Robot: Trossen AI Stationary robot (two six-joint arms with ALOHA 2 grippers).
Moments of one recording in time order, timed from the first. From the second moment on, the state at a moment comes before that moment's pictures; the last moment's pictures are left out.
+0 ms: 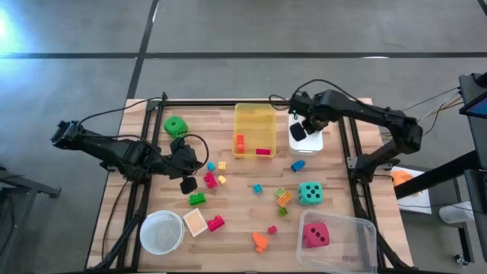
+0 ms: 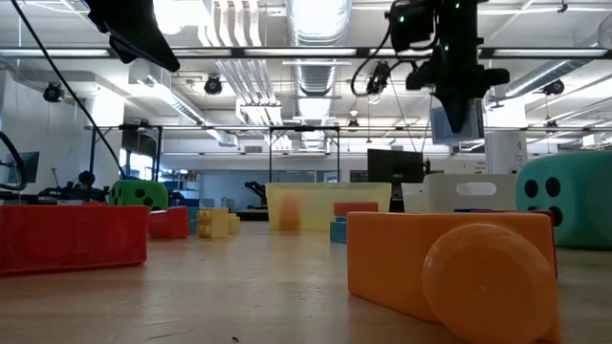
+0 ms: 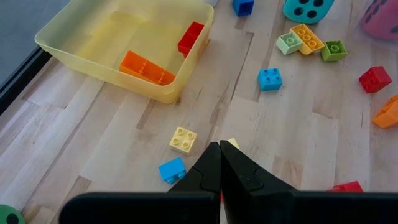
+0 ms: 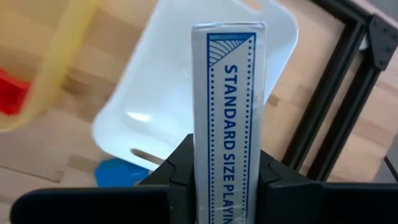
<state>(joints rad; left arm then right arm) -0.29 1.04 0.91 -0.75 -0.44 -0.47 -0.43 1.50 1.35 -1.37 0.26 0.72</state>
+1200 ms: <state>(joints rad) -0.29 1.04 0.91 -0.75 -0.44 -0.47 -0.45 1.71 1.15 -1.11 0.18 0.65</state>
